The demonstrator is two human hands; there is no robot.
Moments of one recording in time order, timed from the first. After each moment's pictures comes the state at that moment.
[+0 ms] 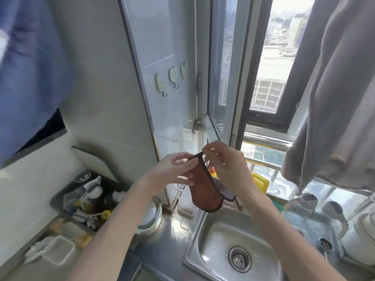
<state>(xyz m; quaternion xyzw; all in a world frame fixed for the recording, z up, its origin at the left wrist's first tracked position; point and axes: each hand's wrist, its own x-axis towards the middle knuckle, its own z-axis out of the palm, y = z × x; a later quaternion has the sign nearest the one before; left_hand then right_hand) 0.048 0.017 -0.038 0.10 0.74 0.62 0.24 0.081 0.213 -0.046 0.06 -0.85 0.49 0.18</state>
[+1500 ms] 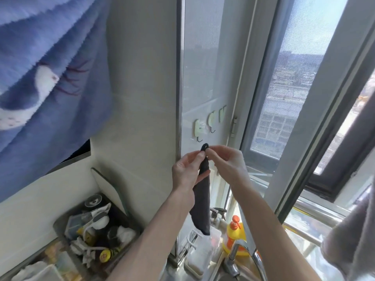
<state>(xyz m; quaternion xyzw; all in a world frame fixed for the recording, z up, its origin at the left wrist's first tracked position) -0.076 0.032 -0.002 -0.11 0.48 0.87 -0.07 -0.086 0.152 0.025 0.08 -0.75 0.64 0.11</state>
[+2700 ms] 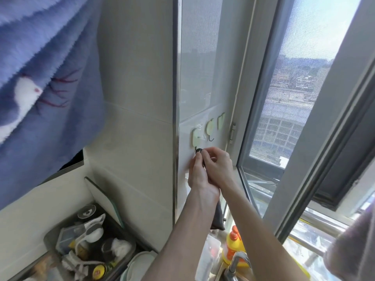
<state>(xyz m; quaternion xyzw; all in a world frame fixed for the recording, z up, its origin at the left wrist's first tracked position) -0.148 0.080 -0.017 -0.16 0.18 0.97 0.02 -0.147 0.132 0.007 0.04 -0.81 0.56 0.16</state>
